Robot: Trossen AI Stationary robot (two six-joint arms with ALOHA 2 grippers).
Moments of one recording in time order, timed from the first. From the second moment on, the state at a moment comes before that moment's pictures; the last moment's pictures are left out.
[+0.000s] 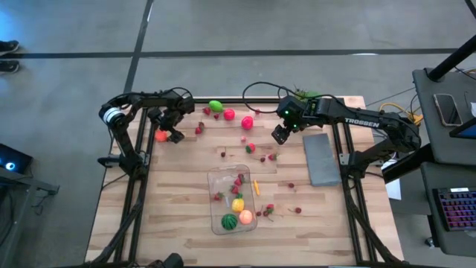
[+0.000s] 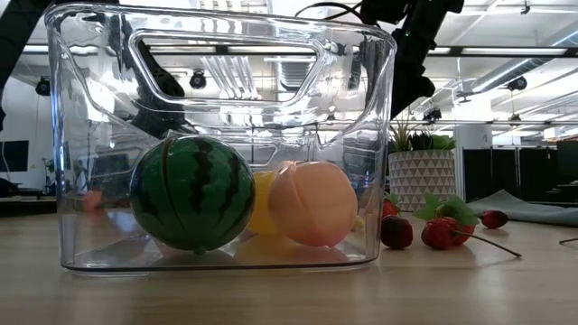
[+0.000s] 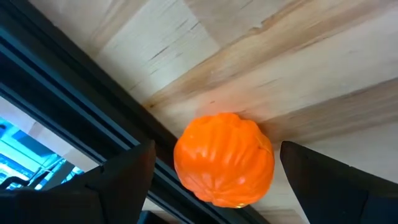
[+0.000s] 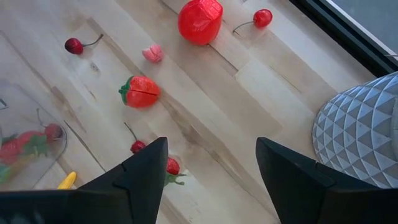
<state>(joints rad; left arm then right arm) 0.89 1.77 0.99 -1.16 -0.32 -0.10 -0.34 1.41 1.22 -0.88 0.11 0.38</state>
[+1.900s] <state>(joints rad) 0.15 1.27 1.14 -0.68 0.28 -0.47 -0.28 1.37 1.22 -0.99 0.07 0.37</state>
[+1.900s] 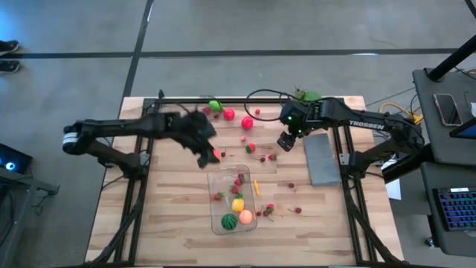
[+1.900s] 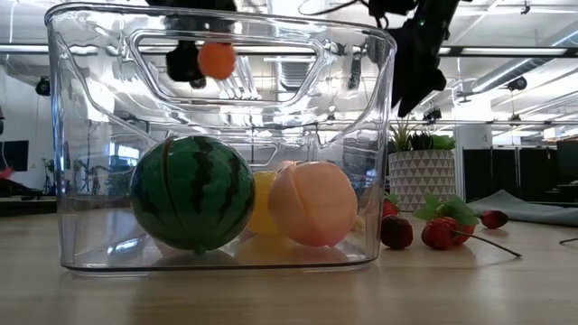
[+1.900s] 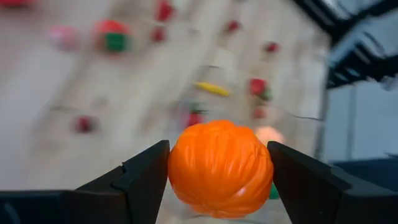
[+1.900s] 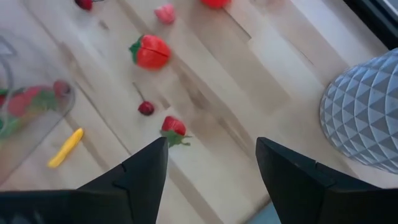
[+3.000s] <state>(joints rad) -0.07 1.57 1.11 -0.38 0.34 -1.02 -0.16 1.20 1.13 -1.08 0.10 0.39</state>
